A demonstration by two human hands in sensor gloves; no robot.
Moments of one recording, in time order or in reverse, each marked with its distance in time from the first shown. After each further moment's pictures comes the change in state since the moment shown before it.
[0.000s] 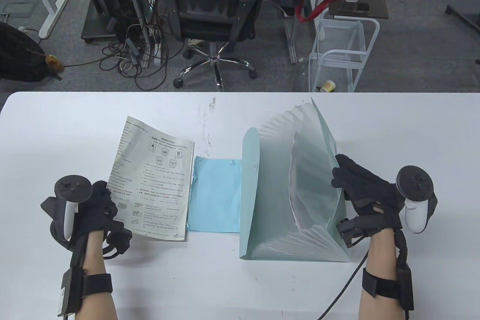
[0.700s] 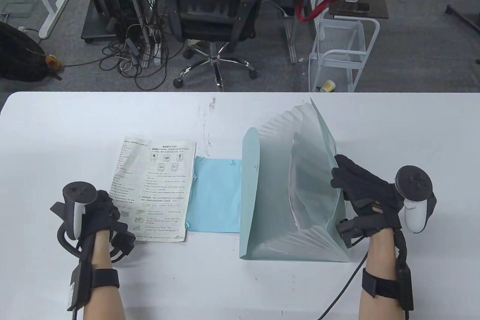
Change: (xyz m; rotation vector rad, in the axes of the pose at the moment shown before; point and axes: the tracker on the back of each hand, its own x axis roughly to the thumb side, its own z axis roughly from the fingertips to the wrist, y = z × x) left_hand -0.024 -0.031 -0.021 -0.024 0.164 -0.030; right_hand 0.001 0.002 0.000 0.006 0.000 0.007
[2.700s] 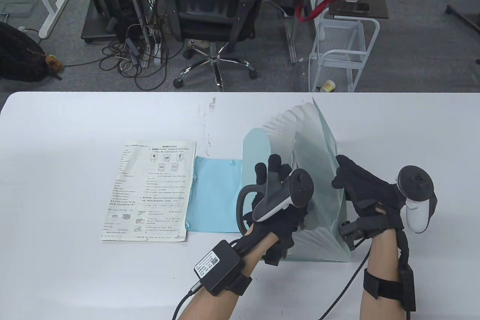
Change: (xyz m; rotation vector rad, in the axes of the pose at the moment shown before) left_hand 0.290 -0.121 0.303 -0.174 -0.999 -0.431; right_hand -0.001 -0.001 0.001 0.054 -0.003 -0.041
